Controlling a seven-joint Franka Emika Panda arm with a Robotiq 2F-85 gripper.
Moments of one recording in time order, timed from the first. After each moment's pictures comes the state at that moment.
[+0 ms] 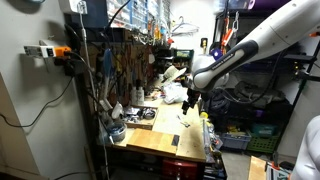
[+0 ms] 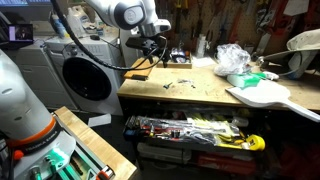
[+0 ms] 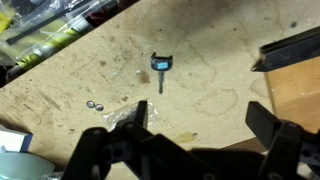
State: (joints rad) arm -0.11 -0.12 -0.15 -2.45 -0.06 2.57 -0.21
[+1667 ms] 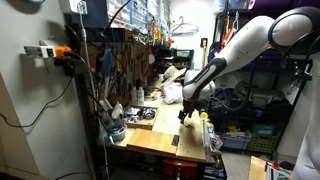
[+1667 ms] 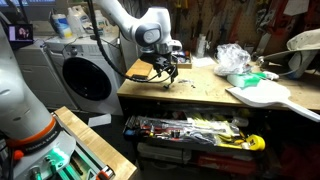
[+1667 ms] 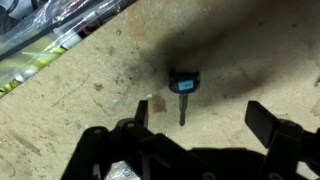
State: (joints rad) arm -0.14 0.18 -0.16 -2.28 0.02 2.58 -0.24
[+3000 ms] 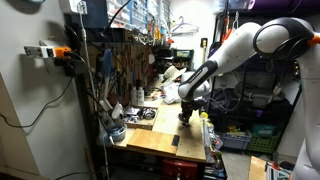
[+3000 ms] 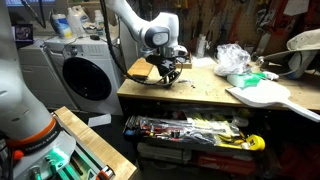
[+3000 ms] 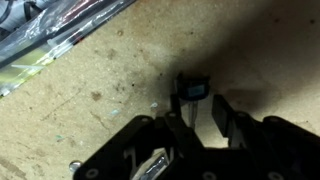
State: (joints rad) arm -0.18 0.29 -0.14 -2.15 0.05 2.45 -0.26
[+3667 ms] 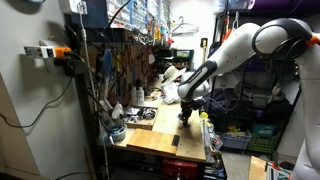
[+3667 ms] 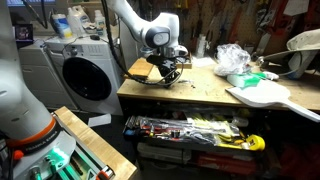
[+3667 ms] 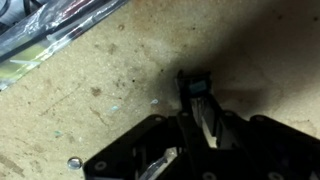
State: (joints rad) arm -0.18 0.30 -0.13 -2.14 0.05 2.45 -0.28
